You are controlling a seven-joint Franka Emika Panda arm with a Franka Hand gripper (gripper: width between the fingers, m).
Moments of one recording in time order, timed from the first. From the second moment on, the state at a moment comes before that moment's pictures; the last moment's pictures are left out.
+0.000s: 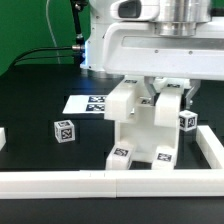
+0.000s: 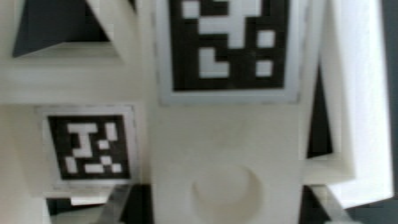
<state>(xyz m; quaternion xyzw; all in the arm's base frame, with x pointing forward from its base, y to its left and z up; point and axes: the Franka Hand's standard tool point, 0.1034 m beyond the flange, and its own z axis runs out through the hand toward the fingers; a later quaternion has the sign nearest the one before) 0.608 0.057 0.099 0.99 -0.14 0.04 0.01</state>
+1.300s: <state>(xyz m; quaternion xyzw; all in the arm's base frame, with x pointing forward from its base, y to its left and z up) 0.591 0.098 0.163 0.99 -0.16 0.01 0.01</state>
